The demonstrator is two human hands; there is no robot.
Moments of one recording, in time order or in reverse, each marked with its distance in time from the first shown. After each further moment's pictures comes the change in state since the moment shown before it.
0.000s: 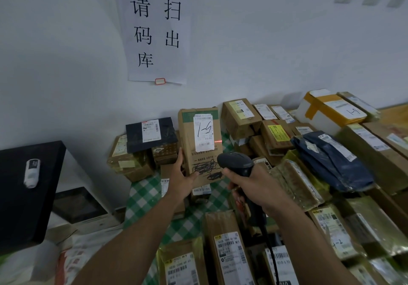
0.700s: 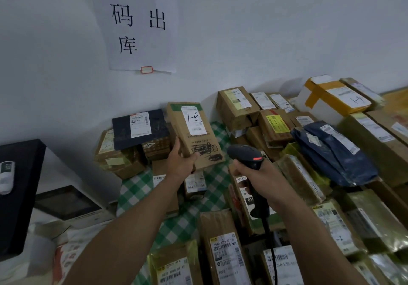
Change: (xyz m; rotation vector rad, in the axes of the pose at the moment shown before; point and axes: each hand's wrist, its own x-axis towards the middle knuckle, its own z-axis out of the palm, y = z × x) left_hand 0.058 0.005 0.021 0.023 0.049 -0.091; right_hand 0.028 0.017 -0.026 0.088 0.136 0.079
